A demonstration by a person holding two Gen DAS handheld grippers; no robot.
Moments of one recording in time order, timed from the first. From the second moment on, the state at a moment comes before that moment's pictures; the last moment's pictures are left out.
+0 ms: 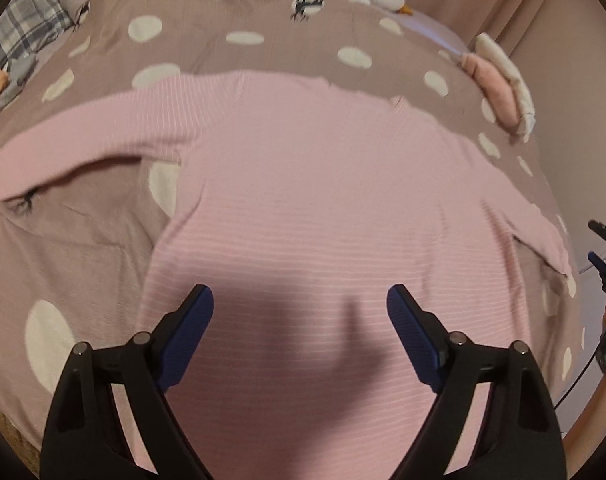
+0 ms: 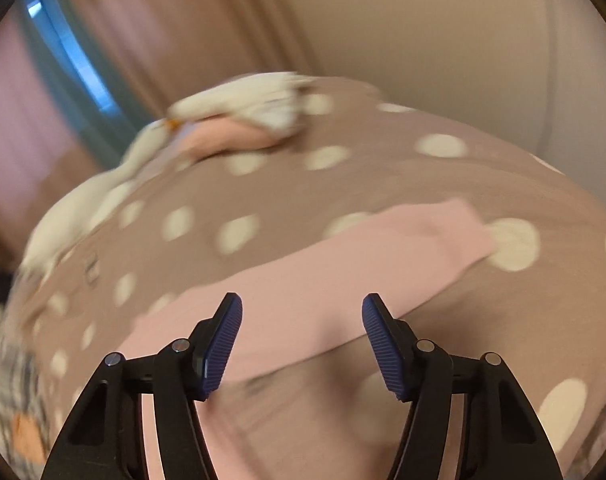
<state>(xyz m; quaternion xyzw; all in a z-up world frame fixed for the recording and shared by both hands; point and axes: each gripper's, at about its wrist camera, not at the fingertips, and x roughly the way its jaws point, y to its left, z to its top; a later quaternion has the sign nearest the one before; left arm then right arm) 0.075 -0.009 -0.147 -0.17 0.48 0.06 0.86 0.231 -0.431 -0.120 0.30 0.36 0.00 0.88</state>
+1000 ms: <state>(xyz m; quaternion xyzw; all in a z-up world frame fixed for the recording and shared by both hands) 0.089 0.001 -0.165 -0.19 0.48 0.06 0.85 0.248 -0.518 -0.178 0.34 0.34 -0.10 0.87</state>
